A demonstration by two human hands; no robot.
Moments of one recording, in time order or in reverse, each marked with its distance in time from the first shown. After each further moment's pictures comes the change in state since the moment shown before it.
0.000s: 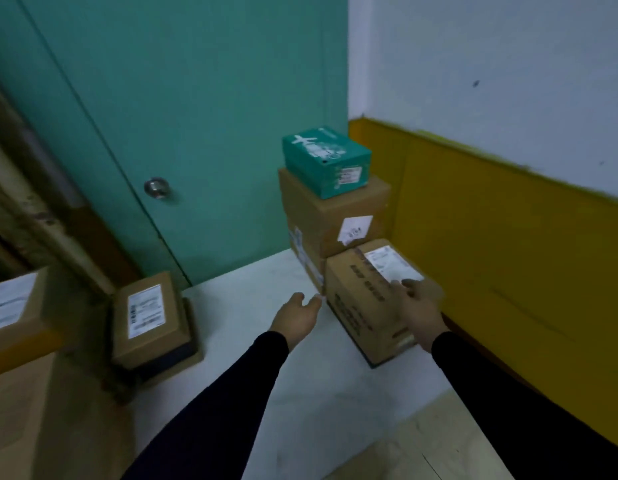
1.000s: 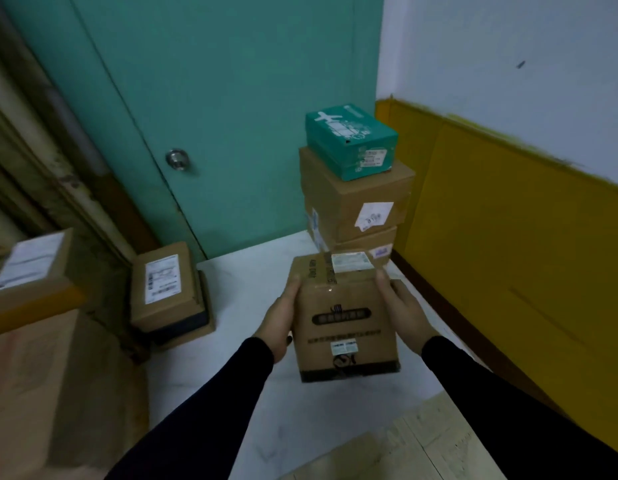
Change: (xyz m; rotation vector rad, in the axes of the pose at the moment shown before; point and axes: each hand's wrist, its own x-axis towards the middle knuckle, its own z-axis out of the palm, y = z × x) left_hand -0.022 -0.024 0.007 -0.658 -0.021 -0.180; right_hand -0.026 -0.002 0.011 0.154 -0.303 -0.036
